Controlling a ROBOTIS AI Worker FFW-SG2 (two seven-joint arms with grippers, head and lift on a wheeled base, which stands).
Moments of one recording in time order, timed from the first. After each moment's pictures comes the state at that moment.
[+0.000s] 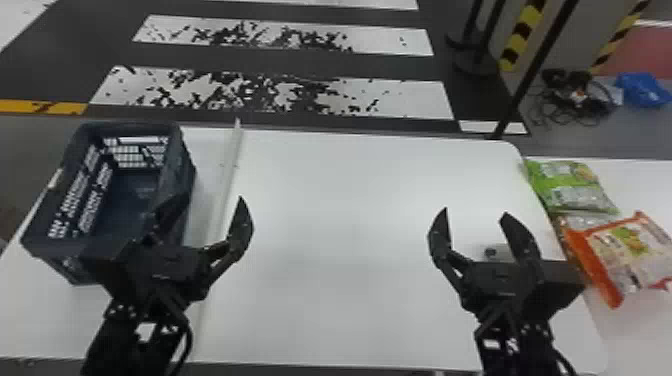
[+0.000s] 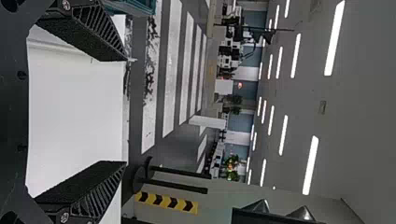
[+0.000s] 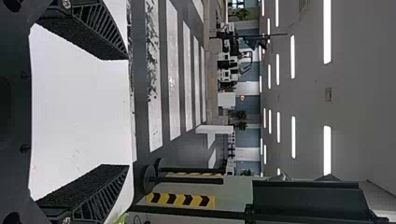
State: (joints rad) left arm 0.49 0.13 -0.07 -1.94 0.16 -0.06 -0.07; right arm 0.53 -0.06 0.08 -1.90 -0.05 -0.13 -0.15
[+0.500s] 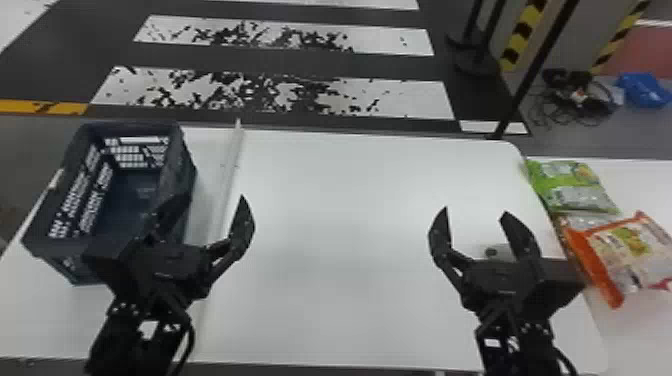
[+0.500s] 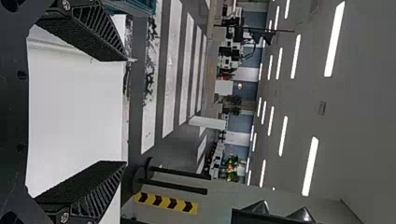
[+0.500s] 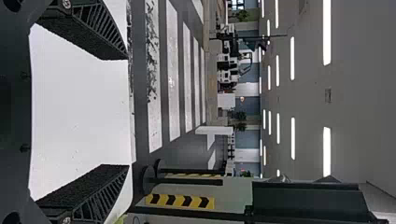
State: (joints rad) left arm 0.48 0.12 -0.08 -1.93 0.16 -0.06 -0.07; right arm 0.52 -0.06 0.08 -1.90 -0.05 -0.13 -0.15
